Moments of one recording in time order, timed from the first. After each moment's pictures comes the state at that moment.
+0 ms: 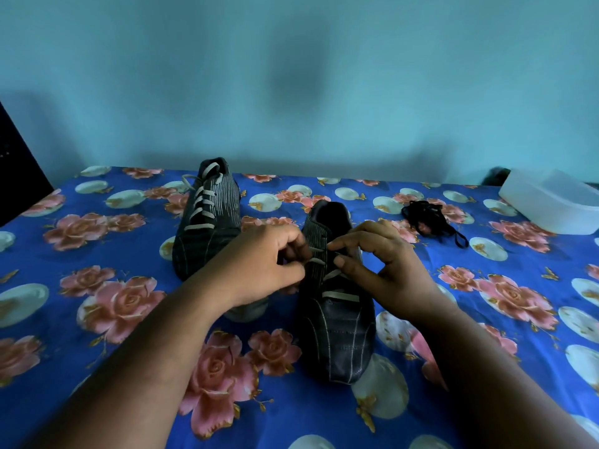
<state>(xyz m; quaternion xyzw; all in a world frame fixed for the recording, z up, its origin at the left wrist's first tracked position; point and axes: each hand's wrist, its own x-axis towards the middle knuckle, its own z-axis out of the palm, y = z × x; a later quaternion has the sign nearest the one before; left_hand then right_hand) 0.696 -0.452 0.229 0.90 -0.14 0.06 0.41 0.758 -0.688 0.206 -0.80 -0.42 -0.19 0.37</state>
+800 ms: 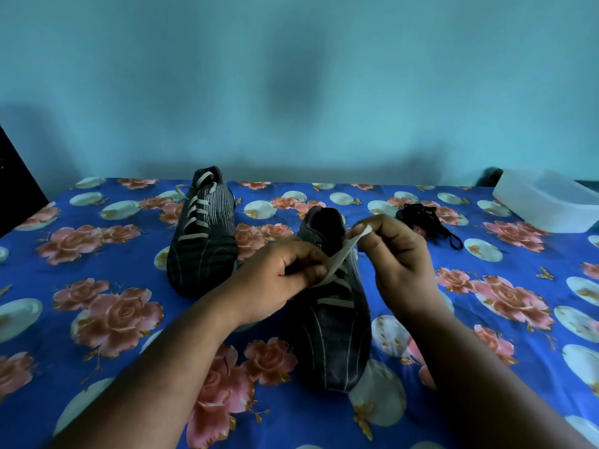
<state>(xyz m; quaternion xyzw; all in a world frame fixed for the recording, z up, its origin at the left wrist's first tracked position) 0.706 -0.471 0.202 0.83 -0.20 0.07 0.52 0.744 -0.676 0.217 -0.69 -0.31 -0.16 0.63</state>
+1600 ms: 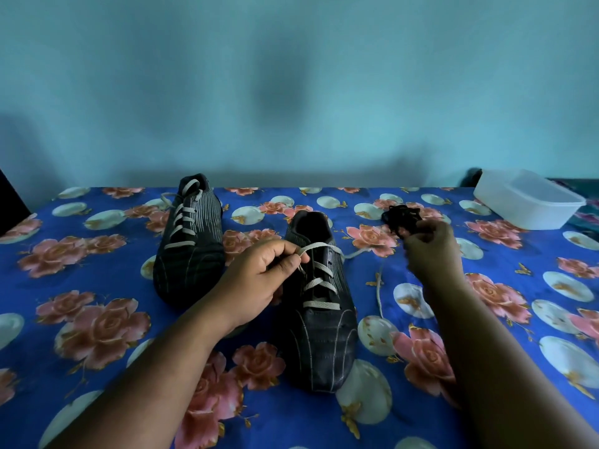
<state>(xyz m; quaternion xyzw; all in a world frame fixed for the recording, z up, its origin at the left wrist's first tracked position) 0.710 -0.472 0.199 0.81 -0.15 0.11 0.55 0.797 -0.746 0.212 -0.79 0.11 -0.15 0.58</state>
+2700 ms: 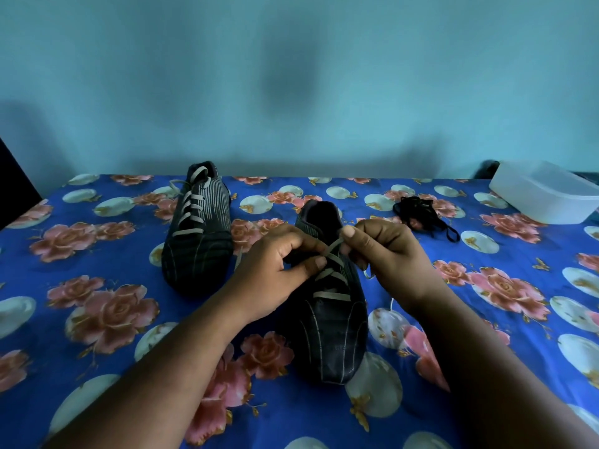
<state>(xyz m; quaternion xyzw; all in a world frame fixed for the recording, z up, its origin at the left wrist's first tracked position) 0.710 -0.480 0.199 0.84 -0.19 0.16 0.49 0.747 -0.688 0.227 -0.74 -0.32 -0.03 0.59</state>
